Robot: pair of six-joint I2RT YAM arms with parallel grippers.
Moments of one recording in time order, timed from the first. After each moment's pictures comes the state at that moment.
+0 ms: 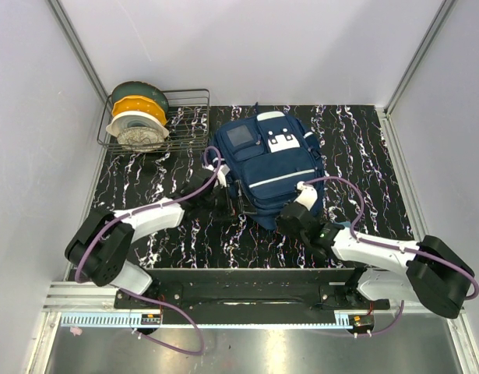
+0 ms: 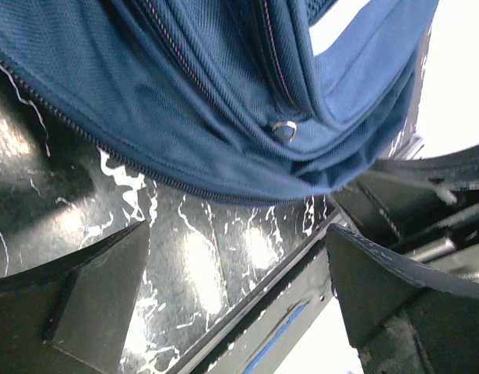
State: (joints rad) left arm -0.62 1.46 0.72 0.02 0.42 -0.81; right arm 0.90 1.19 0.48 -0.01 0.45 0.91
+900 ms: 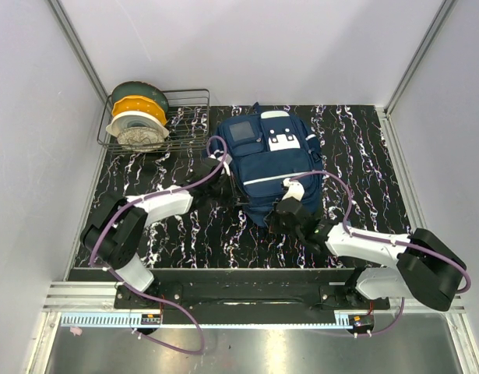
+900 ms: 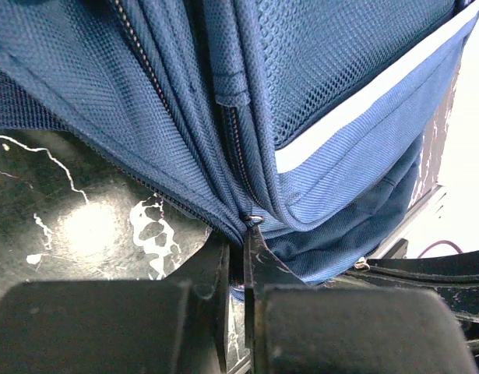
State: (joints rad) left arm -0.60 1.62 0.87 0.02 0.32 -0.81; right arm 0.89 1.27 0.54 0.08 0.29 0.77
